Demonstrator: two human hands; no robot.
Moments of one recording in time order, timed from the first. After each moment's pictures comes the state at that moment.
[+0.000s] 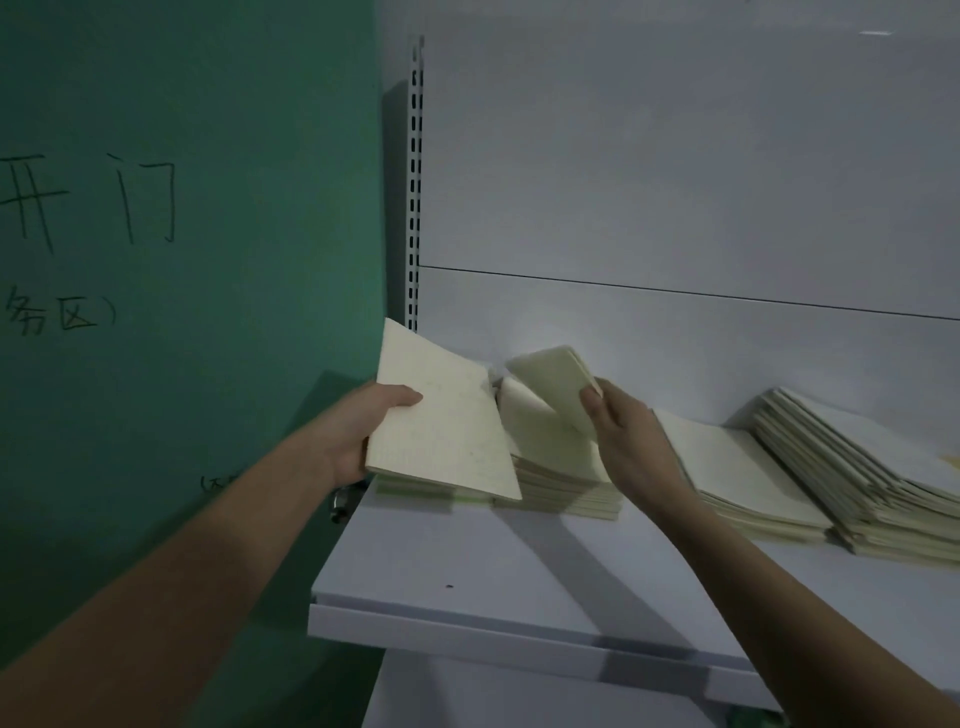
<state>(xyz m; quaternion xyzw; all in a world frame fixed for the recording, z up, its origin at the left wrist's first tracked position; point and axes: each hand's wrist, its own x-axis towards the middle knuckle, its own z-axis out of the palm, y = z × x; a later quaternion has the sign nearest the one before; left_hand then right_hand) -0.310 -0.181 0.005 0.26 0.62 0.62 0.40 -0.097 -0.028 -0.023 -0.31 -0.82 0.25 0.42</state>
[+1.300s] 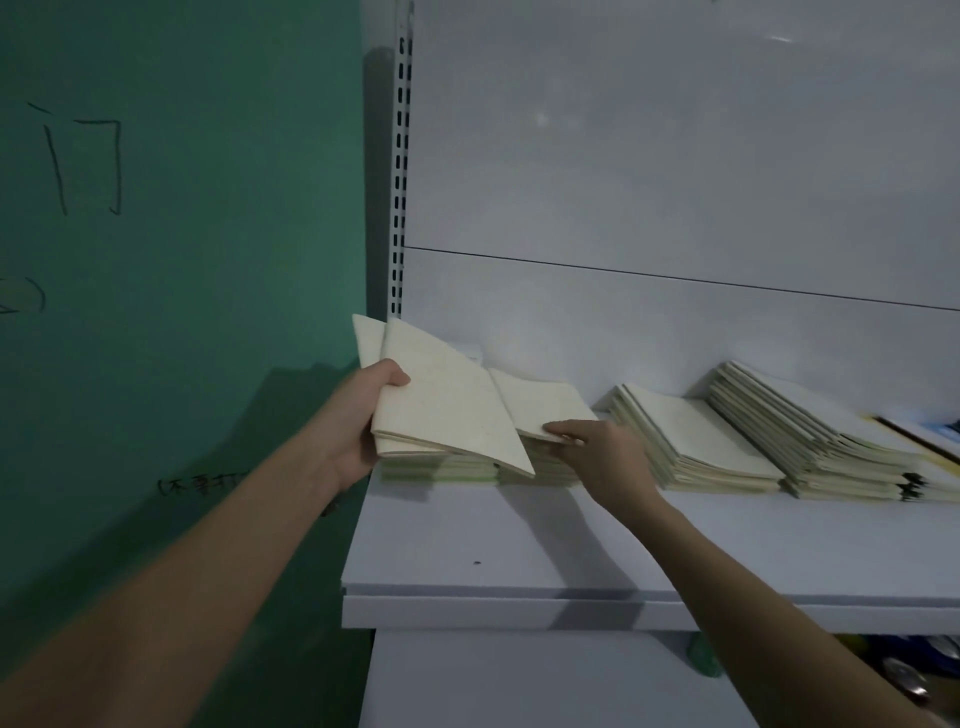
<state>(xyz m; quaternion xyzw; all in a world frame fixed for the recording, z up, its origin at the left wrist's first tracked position) -0.330 -0.202 0.001 0.25 0.52 0.67 0.46 -0.116 -0.051 -0.064 -0.42 -0.84 0.12 0.32</state>
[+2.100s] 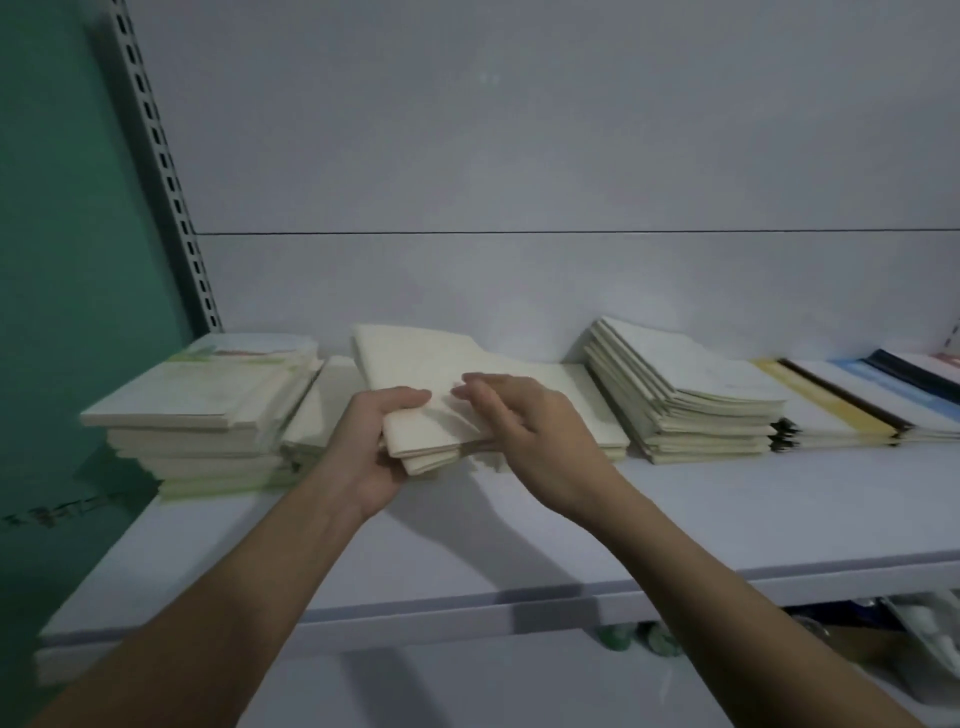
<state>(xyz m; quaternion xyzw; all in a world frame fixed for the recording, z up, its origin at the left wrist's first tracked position) -0.120 -0.074 -0.022 0.22 0.43 0.69 0.54 0.038 -0.020 -0.023 -0.27 -0.86 0.22 0.36</state>
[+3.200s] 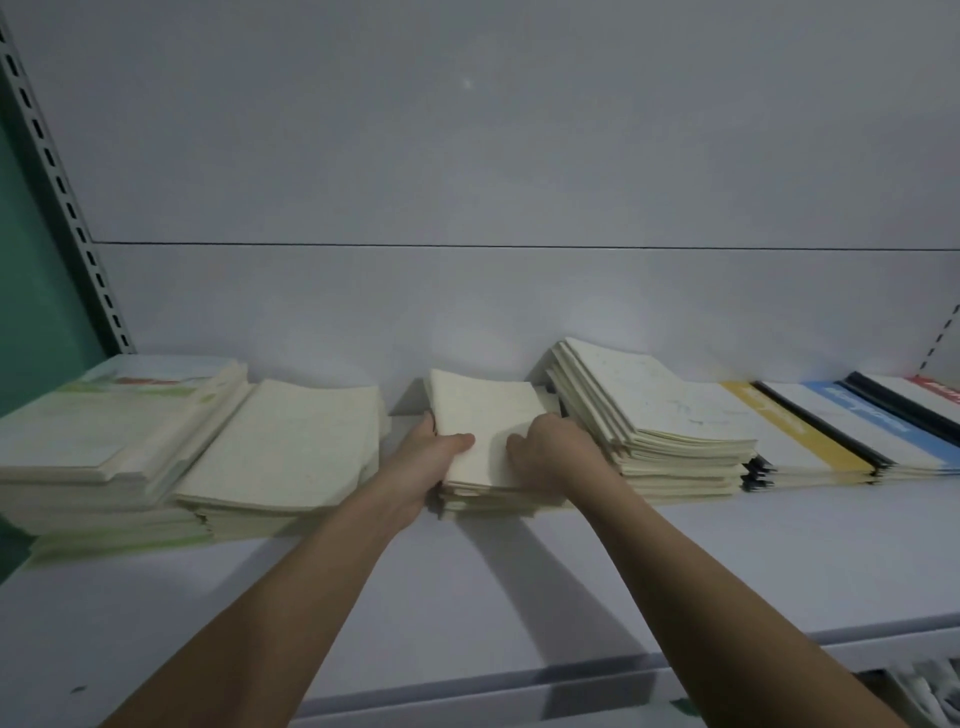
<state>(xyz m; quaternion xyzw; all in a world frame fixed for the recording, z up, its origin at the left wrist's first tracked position) -0.083 0.052 -0.066 0.35 0.64 0.53 0.43 0.048 0.130 -0.065 -0.57 -0.79 0.18 0.11</state>
